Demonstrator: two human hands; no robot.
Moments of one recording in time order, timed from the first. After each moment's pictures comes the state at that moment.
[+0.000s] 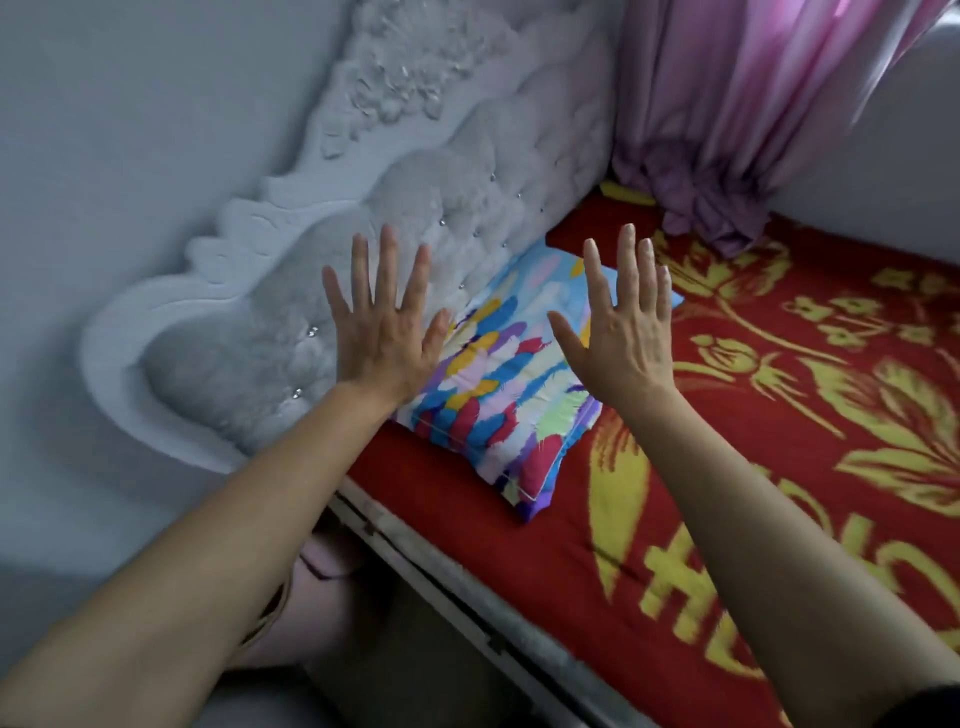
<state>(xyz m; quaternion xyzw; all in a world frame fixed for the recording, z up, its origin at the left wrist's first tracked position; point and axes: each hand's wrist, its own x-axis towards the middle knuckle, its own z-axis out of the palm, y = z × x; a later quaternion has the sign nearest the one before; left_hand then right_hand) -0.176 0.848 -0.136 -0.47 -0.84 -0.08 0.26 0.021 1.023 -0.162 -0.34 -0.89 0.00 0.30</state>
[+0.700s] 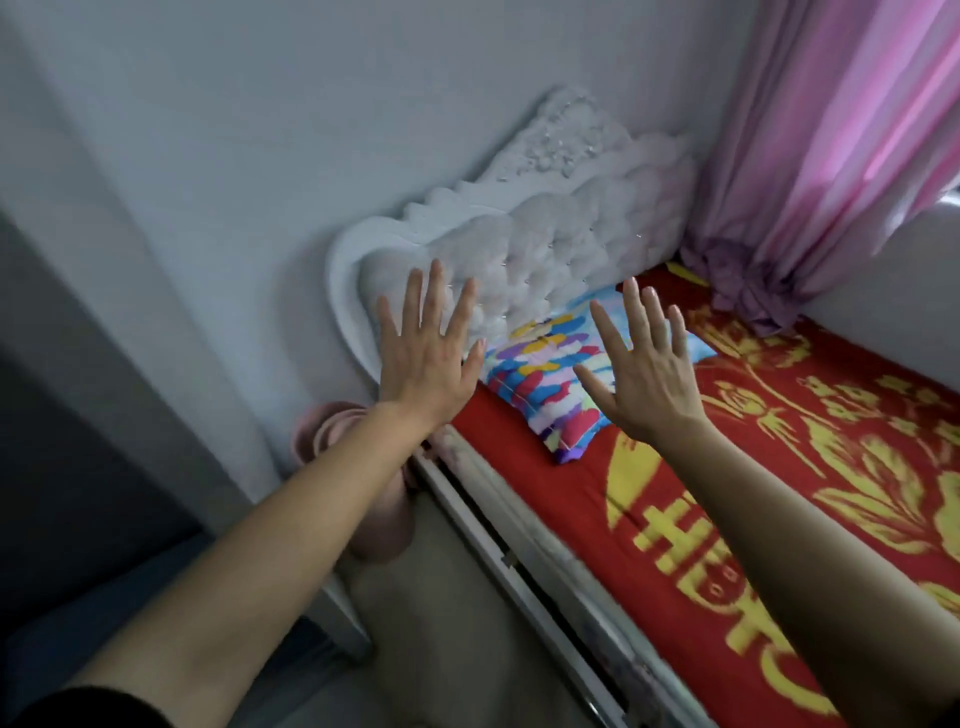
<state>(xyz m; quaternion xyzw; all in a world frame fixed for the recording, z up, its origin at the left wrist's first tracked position) 0.050 0.512 -0.063 -0.36 -0.89 -0.10 0.25 0.196 0.742 -0.073 -0.16 -0.95 -0.11 0.25</state>
